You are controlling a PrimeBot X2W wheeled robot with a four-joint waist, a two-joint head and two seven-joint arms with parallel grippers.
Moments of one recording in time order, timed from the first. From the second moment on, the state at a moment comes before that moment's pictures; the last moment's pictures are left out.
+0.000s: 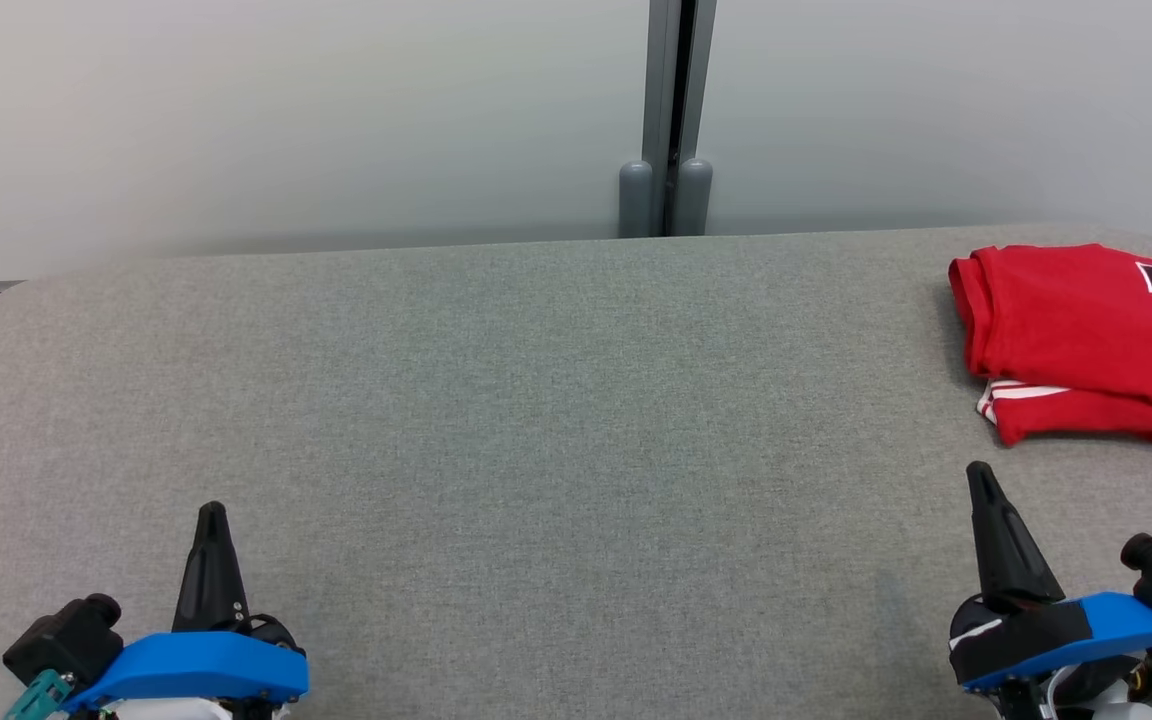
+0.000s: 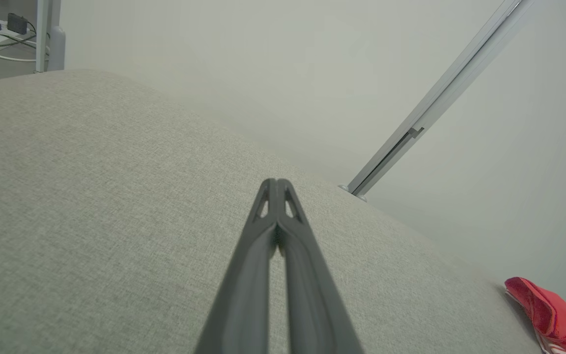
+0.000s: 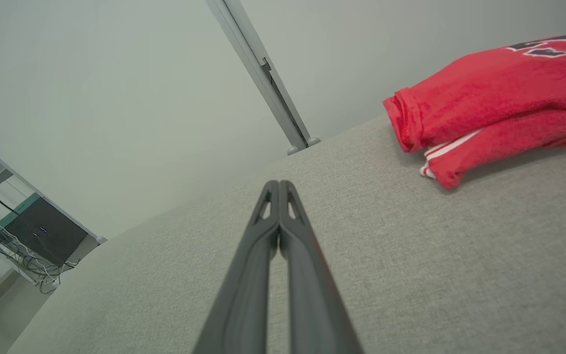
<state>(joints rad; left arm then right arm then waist) -0.04 0.05 0.05 0.27 -0.57 -0.08 -0.15 -0.05 -0.05 -0.06 0.16 0.54 0.13 -0.07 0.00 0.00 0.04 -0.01</state>
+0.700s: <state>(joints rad) -0.05 0.05 0.06 0.26 -0.87 -0.09 -0.08 -0.06 -0.05 -0.07 0.18 0.85 0.13 -0.02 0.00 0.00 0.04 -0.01</state>
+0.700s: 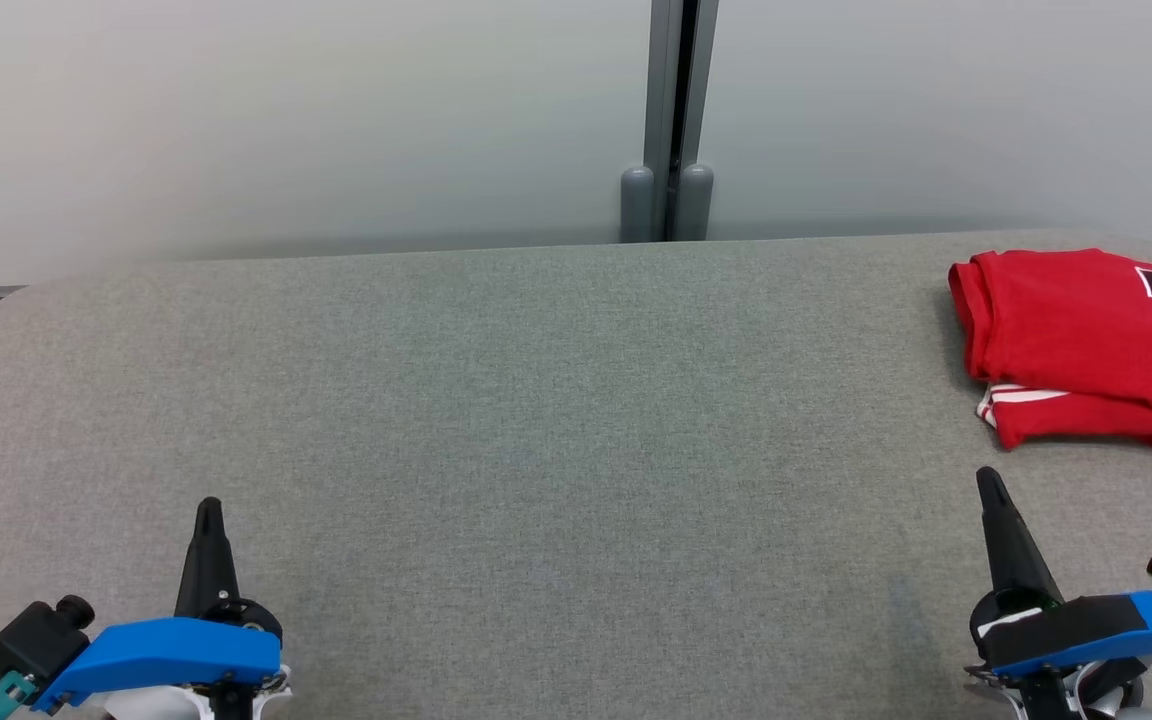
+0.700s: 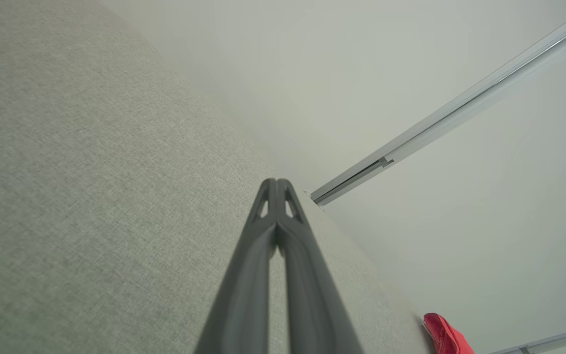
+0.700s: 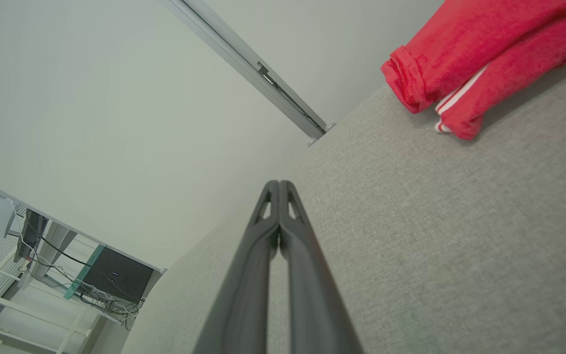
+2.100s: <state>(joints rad) -0.08 0.05 0.09 0.25 -1.32 -0.11 0.04 -0.08 -0.05 -0.10 0.22 1.31 0.13 0.06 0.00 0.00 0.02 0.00</state>
